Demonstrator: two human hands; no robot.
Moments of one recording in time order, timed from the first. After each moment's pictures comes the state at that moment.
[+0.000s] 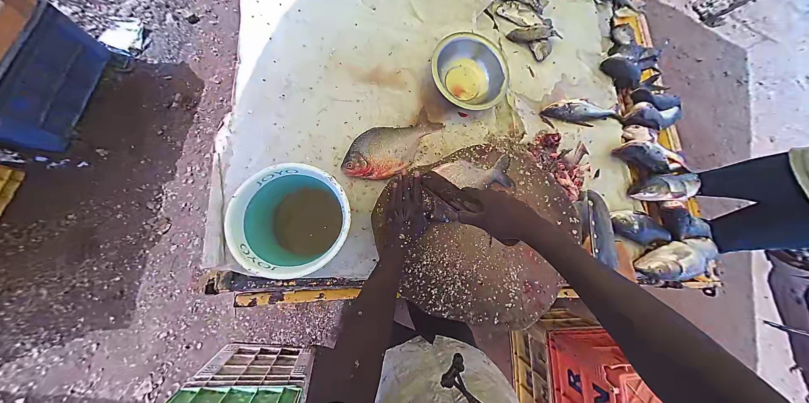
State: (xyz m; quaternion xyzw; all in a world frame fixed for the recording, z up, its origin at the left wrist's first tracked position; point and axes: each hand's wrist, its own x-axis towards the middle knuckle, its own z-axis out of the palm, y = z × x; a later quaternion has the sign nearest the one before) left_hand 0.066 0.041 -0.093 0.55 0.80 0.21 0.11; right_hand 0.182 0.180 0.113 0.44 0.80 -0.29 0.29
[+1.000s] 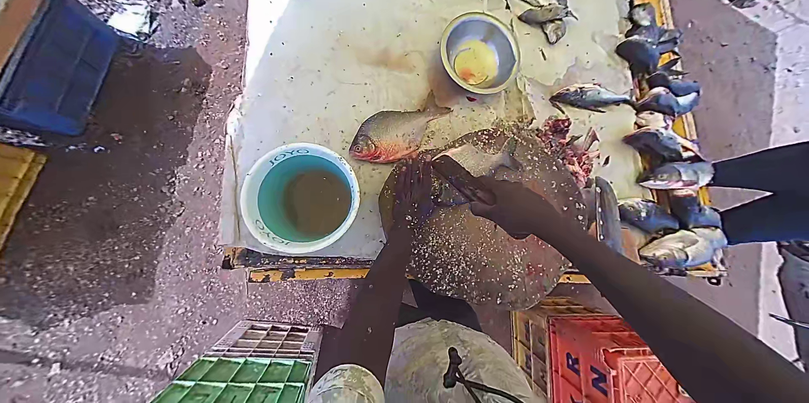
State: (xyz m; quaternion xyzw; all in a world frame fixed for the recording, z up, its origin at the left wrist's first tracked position) left_hand 0.073 0.034 -0.108 0.56 0.79 0.25 0.10; right_hand 0.195 0.152 0.130 0.47 0.78 -0.24 0.32
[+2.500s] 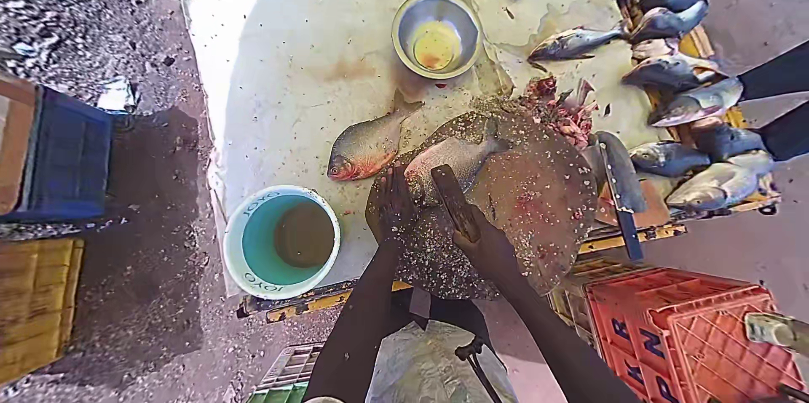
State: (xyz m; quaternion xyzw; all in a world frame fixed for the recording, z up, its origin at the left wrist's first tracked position) left_hand 0.063 0.033 -0.097 0.58 0.77 0.22 0.13; right_hand 0.245 0.073 0.057 0.66 0.66 -0.34 0.13
